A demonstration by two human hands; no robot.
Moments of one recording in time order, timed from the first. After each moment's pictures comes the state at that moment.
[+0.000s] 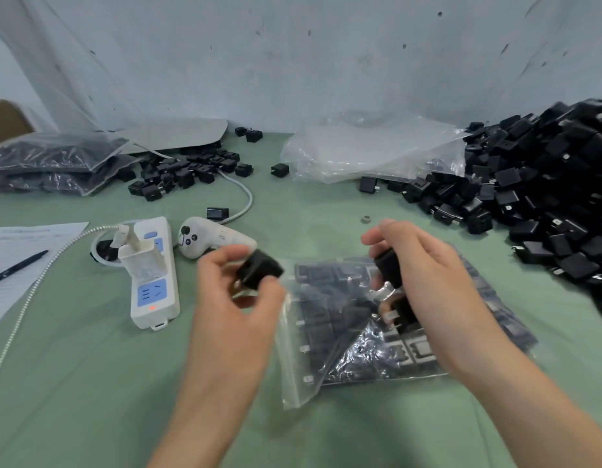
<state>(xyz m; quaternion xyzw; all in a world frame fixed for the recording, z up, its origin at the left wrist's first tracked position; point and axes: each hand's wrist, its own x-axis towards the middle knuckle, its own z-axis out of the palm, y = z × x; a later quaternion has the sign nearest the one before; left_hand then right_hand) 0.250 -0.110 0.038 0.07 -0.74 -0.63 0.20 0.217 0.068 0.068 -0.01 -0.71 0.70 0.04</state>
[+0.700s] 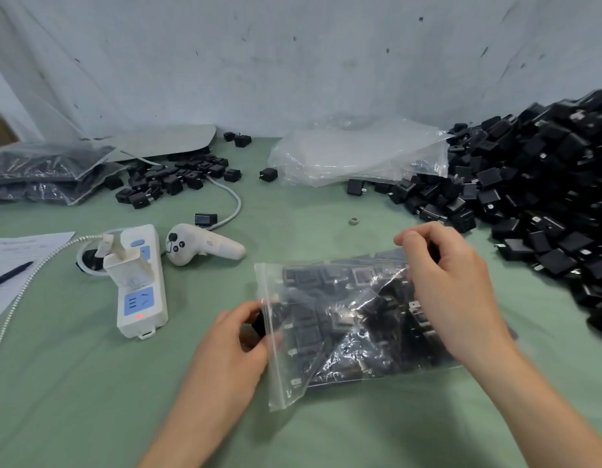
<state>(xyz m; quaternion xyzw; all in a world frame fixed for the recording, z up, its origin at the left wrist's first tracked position) 0.248 -0.124 0.007 0.06 -0.87 -0.48 0.02 0.199 0.111 0.036 -0.03 -0.82 0.53 0.21</state>
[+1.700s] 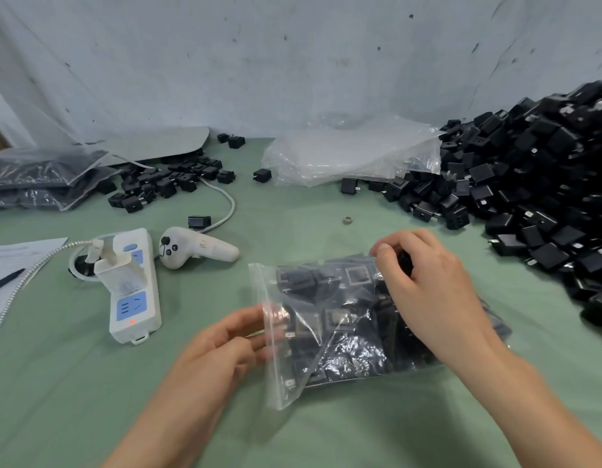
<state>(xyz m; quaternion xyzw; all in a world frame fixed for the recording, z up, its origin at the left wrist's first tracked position) 0.255 -0.127 0.020 0.05 -0.66 -0.74 -0.11 0.199 0.110 0.029 0.03 -0.90 0.38 0.20</state>
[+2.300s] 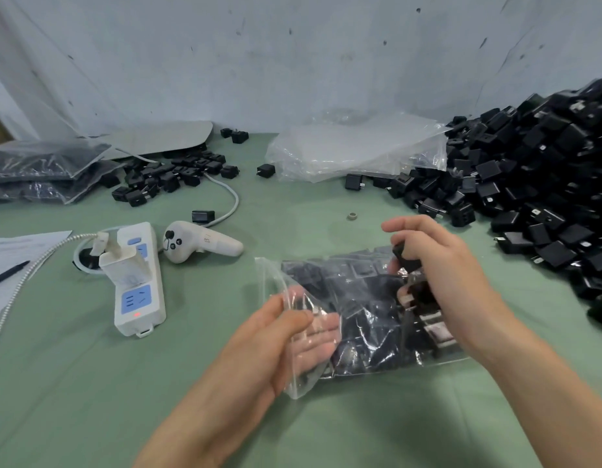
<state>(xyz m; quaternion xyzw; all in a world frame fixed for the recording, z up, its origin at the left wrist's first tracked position) 0.246 -0.095 0.023 0.07 -0.54 -0.82 -0.19 0.198 0.115 0.047 -0.03 -0.72 0.70 0.03</state>
